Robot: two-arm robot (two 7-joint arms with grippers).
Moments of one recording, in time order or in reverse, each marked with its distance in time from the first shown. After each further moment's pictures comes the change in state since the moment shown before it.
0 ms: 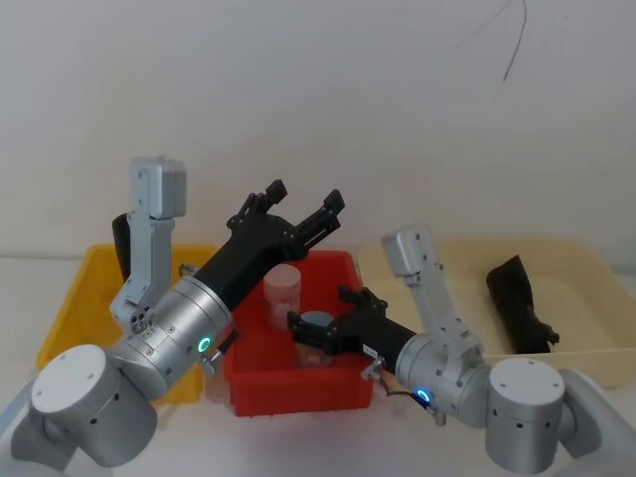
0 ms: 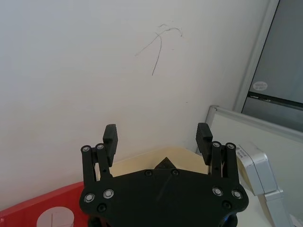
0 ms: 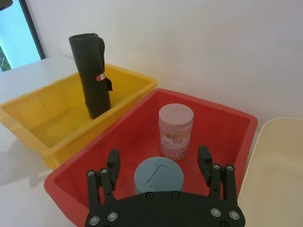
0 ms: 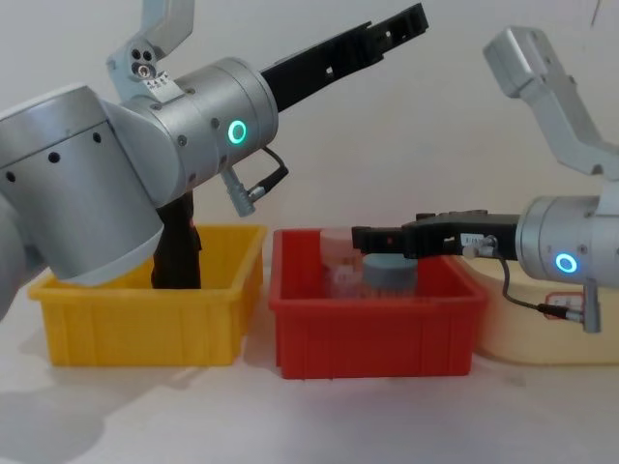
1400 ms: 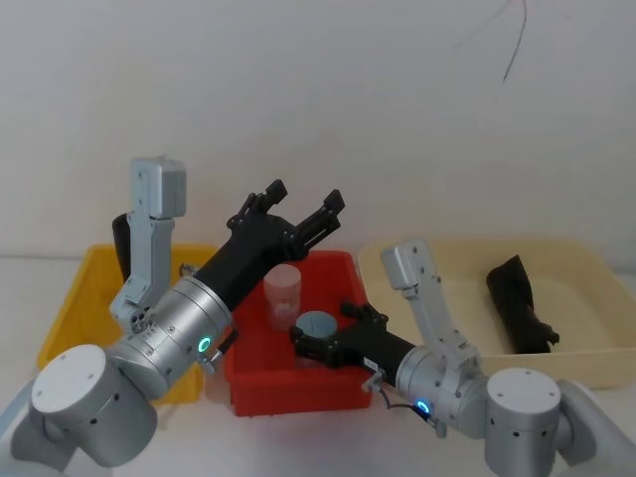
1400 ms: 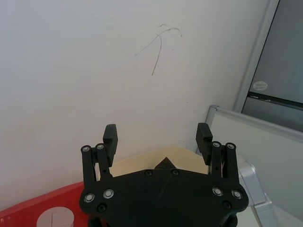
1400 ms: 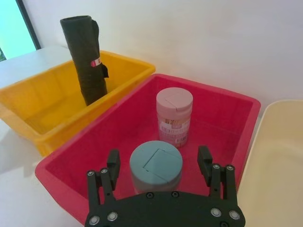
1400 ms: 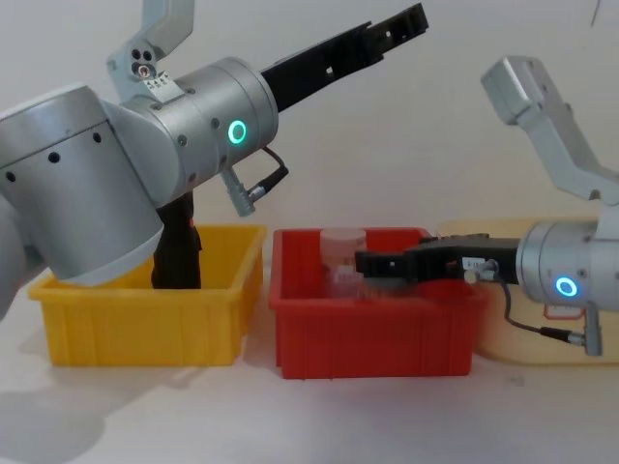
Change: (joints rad) left arm 0.000 0.000 0.000 0.000 0.000 0.000 0.000; right arm -0.009 -0.020 0.021 0.039 -0.029 0.005 0.017
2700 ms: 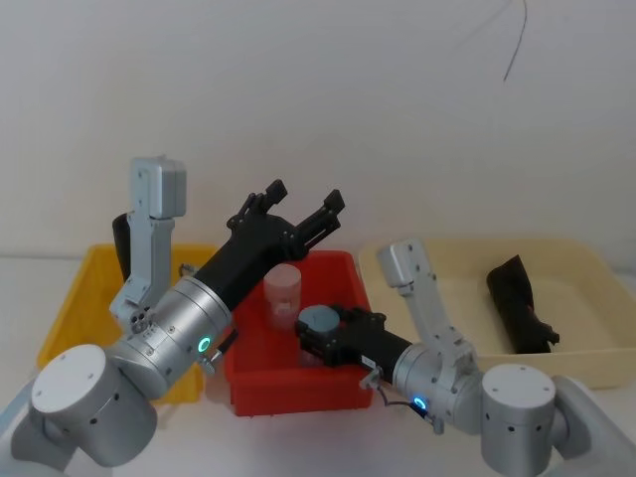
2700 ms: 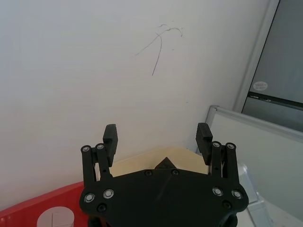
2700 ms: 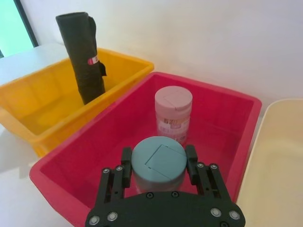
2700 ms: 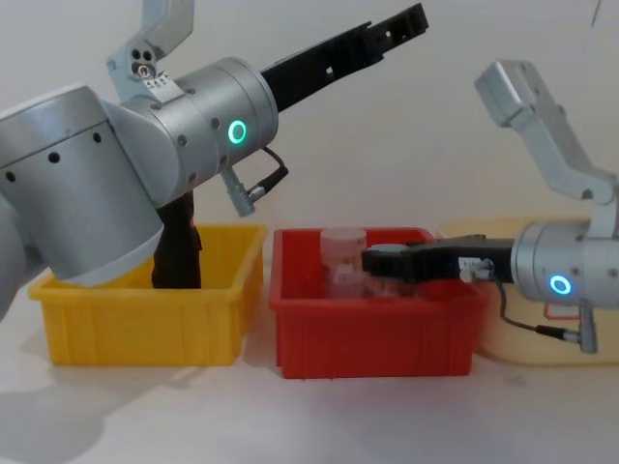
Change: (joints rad) left arm 0.000 0.000 0.000 0.000 0.000 0.000 0.000; right arm 0.016 -0.015 0.006 0.028 -0.016 0.008 0.005
